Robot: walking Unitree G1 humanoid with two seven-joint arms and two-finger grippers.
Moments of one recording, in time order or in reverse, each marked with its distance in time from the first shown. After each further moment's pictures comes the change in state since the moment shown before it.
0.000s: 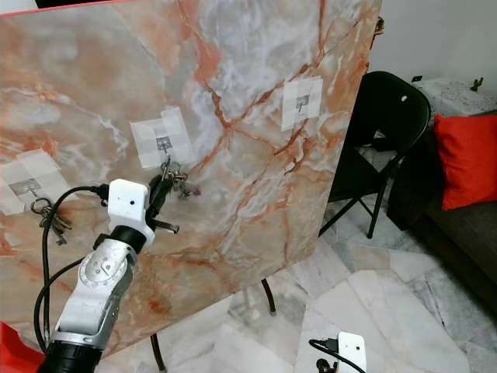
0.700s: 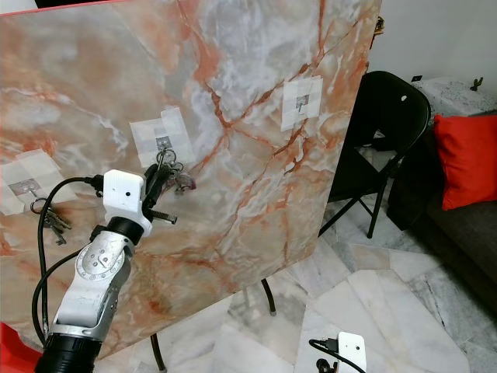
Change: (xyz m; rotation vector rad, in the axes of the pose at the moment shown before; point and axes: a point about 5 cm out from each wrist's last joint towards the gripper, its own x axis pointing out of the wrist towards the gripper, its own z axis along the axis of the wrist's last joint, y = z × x) left arm 0.007 0.001 0.009 0.010 -0.040 0.000; right arm 0.000 0.000 0.000 0.000 0.000 0.000
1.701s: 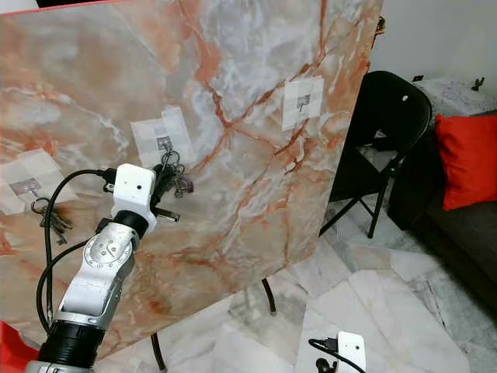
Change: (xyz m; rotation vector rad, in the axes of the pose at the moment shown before) left arm 0.011 -0.002 -0.006 0.072 0.095 0.000; right arm 0.000 0.001 0.000 0.002 -0.001 0.002
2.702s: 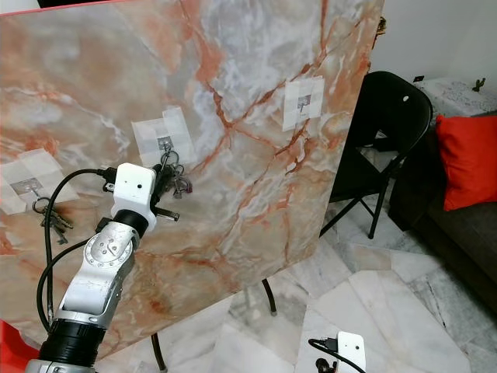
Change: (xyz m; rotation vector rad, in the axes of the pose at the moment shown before) left arm 0.001 0.000 0.000 -0.020 0.005 -0.004; right arm 0.000 0.000 0.000 0.000 0.000 0.000
